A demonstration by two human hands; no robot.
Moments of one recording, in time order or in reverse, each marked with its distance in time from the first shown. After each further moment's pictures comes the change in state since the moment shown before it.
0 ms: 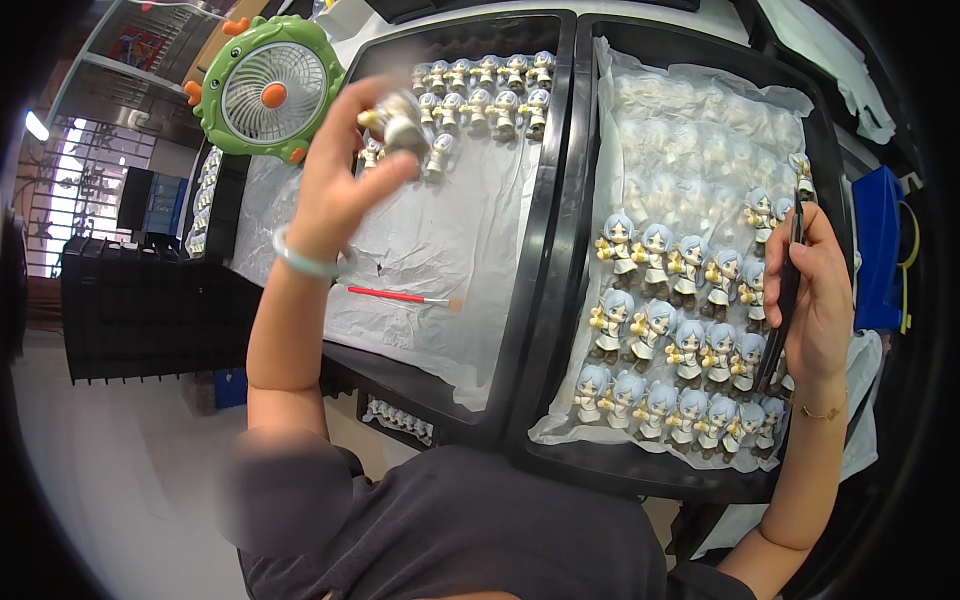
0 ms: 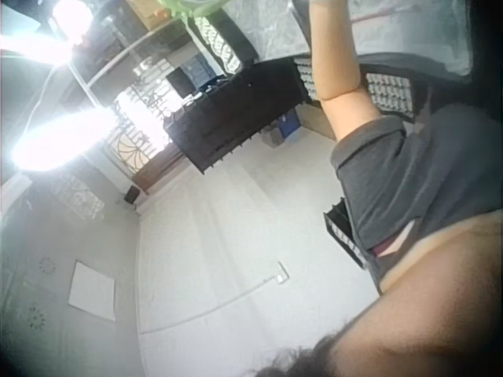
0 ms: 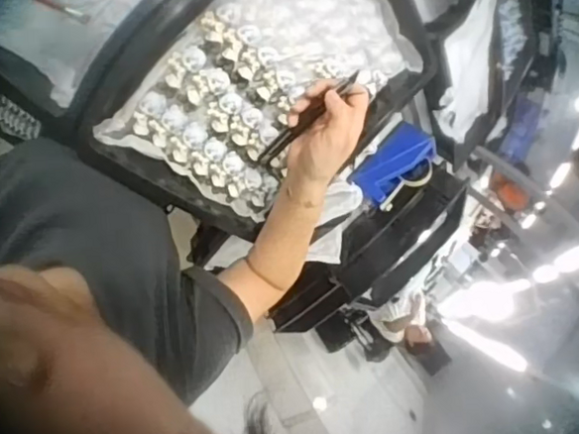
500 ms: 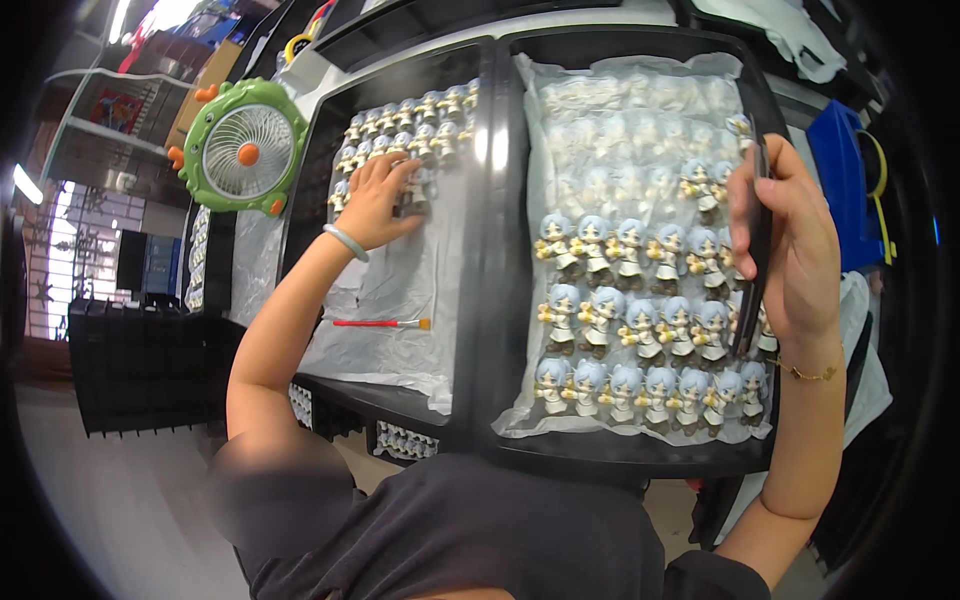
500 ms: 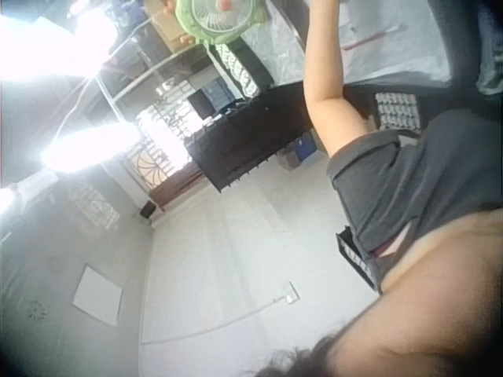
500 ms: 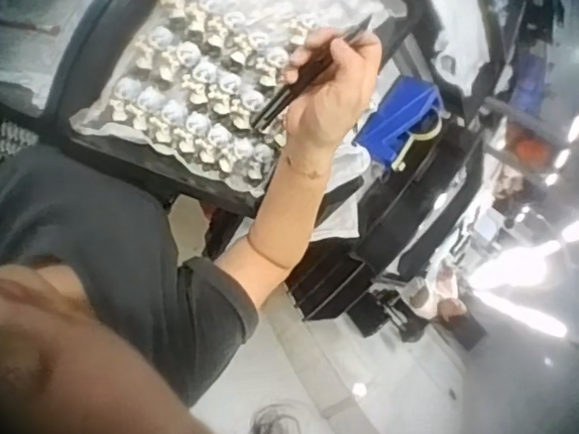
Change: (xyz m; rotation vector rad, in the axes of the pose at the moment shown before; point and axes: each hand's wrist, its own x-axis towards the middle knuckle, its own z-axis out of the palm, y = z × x) left_hand 0.003 -0.103 0.034 0.791 -0.305 0.210; right_hand -0.007 -0.024 -0.009 0.119 -0.014 -0.134
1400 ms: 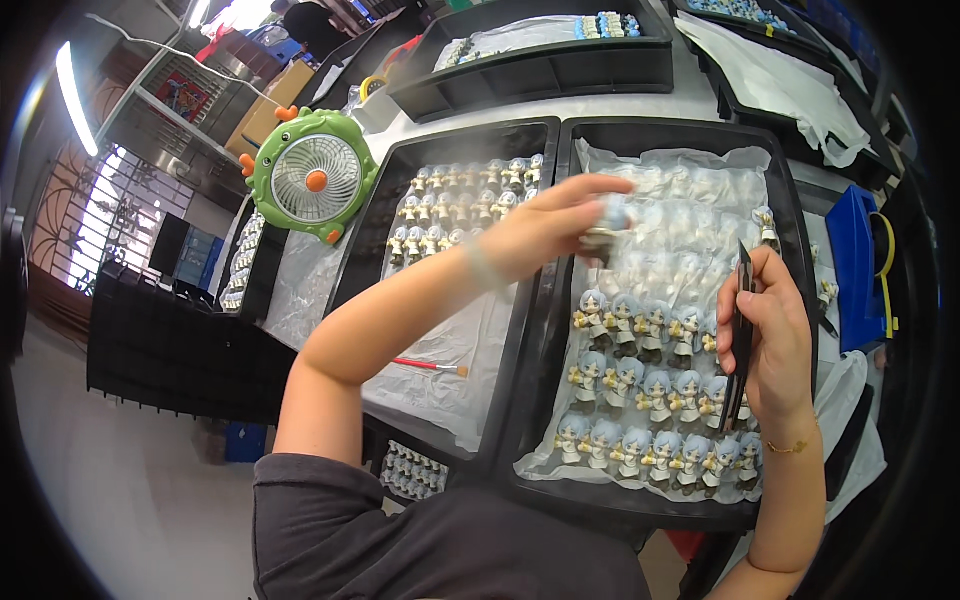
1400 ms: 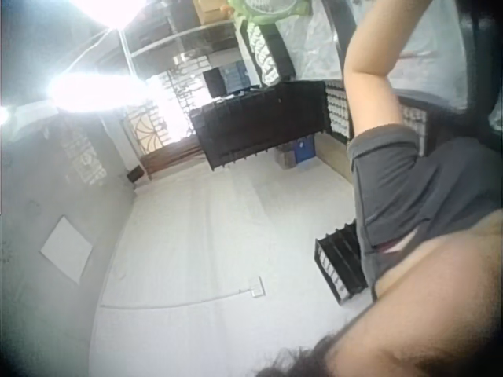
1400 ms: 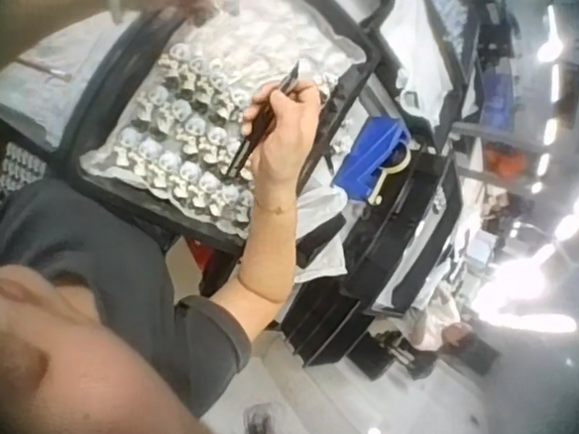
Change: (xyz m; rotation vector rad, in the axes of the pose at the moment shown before) left_hand 0.099 0.131 -0.061 -1.687 -0.320 -0.124; right_hand -0.007 0.006 0.013 0.059 -0.007 0.041
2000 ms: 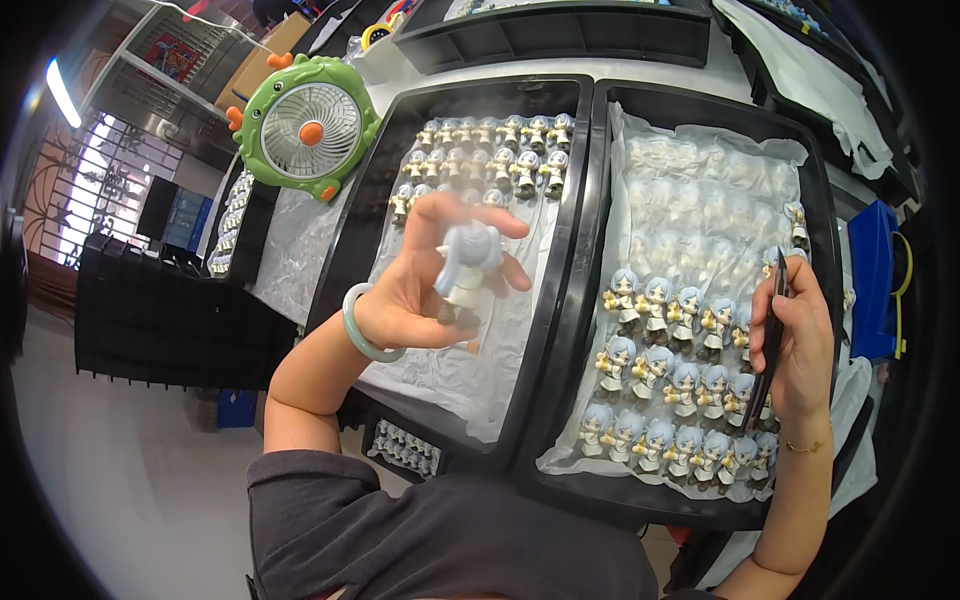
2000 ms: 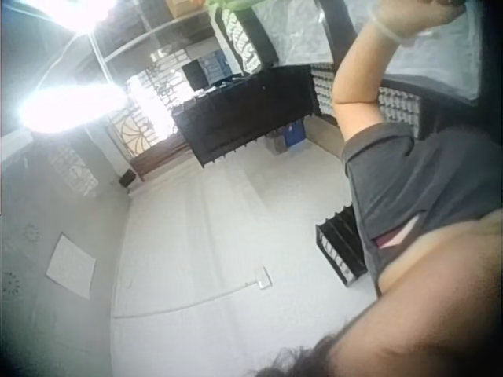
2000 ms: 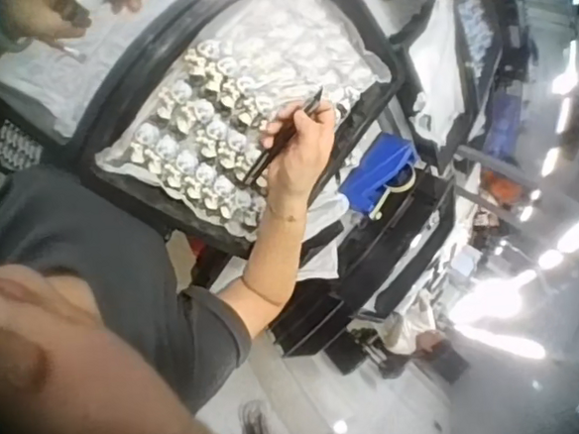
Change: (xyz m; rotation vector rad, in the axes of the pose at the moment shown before) left_hand -0.127 -0.007 -0.027 0.008 -0.013 0.391; right_hand 0.007 0.016 0.001 -0.121 0.047 0.081
